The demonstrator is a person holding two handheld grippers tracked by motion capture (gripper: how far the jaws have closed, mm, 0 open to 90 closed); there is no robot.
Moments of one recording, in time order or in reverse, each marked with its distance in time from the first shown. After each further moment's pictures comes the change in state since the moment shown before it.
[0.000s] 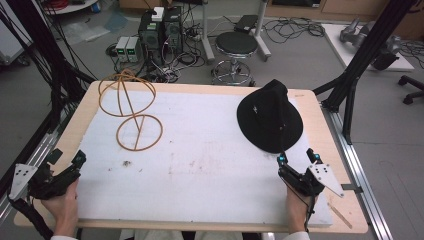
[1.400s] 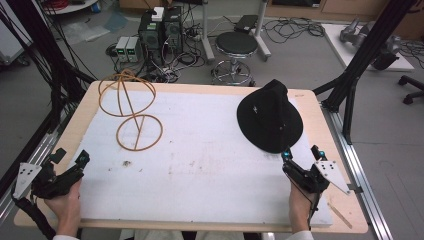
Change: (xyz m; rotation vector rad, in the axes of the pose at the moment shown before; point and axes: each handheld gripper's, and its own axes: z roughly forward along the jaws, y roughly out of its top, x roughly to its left) left arm -0.007 -0.001 0.003 0.010 -0.019 0.009; right arm -0.006 0.016 0.001 -0.009 -0.023 0.031
